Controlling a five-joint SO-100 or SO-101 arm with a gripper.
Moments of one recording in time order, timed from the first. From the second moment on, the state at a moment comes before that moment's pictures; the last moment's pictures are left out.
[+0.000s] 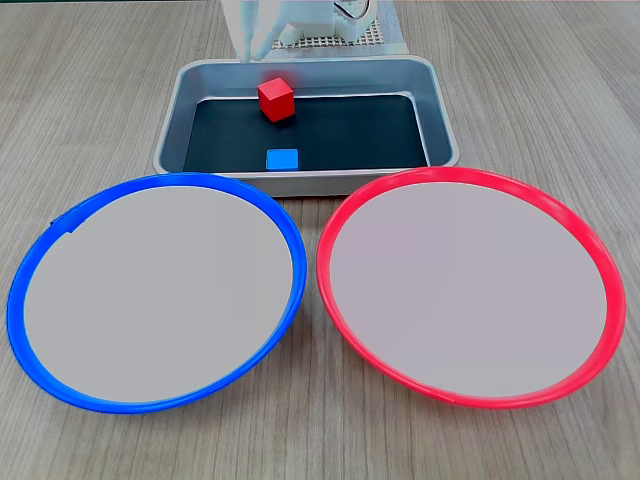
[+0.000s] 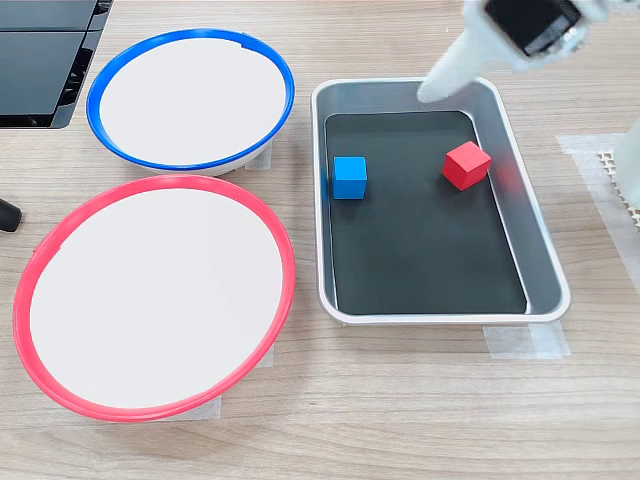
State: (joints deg) arm 15.9 142.0 141.0 66.3 -85.1
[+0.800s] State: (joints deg) arm 16.3 135.6 150.6 57.8 -124.1
